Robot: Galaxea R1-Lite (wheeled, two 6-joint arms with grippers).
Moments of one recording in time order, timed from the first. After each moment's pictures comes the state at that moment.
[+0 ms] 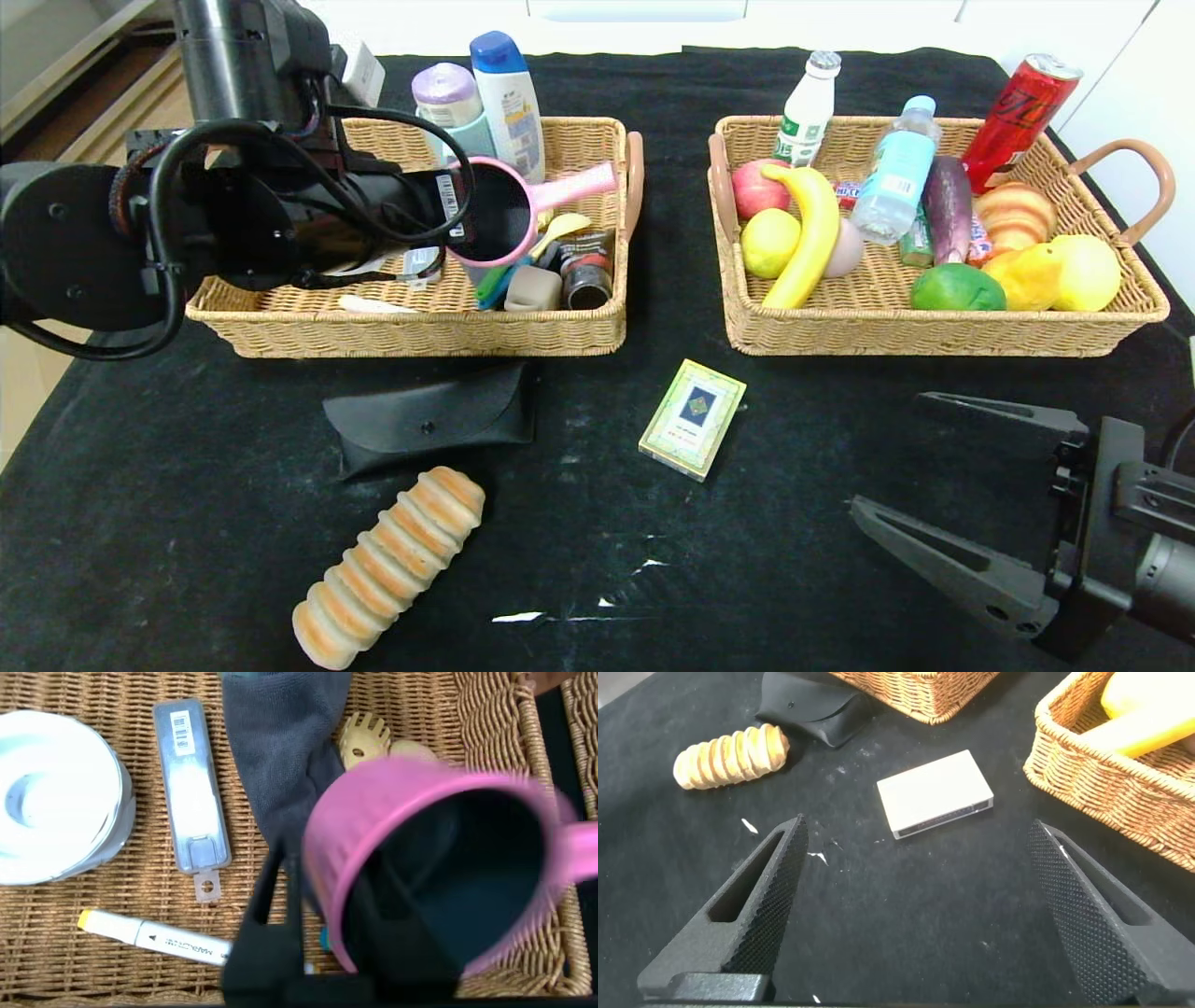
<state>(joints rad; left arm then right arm) -0.38 1.76 -1.50 -0.11 0.30 -0.17 0.60 1.23 -0.44 -0.76 0.22 -0.11</state>
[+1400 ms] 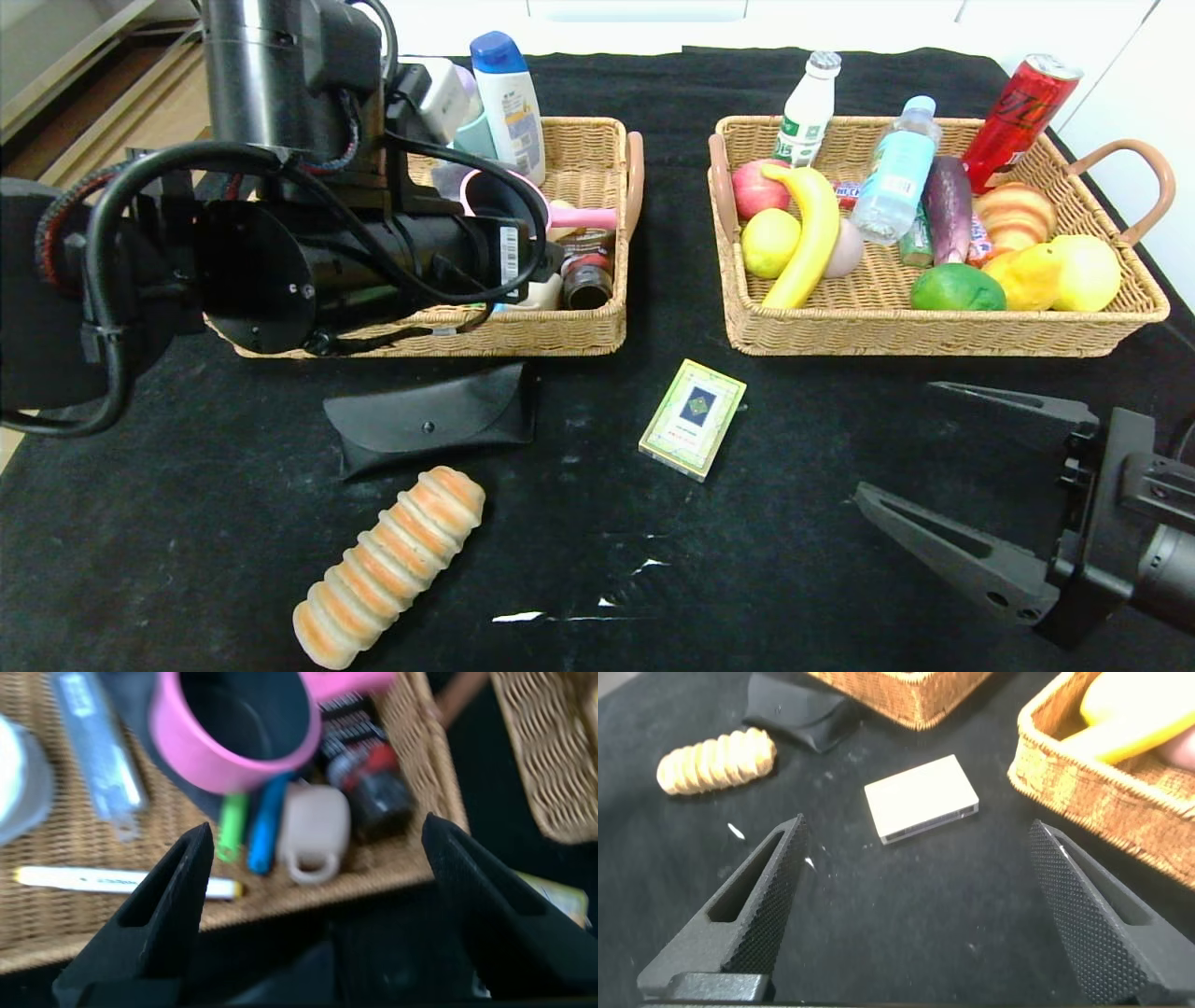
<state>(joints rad) -0.61 1.67 -1.39 -0.02 0.39 -0.07 0.60 1.23 -0.45 -0.76 0.19 -0.13</state>
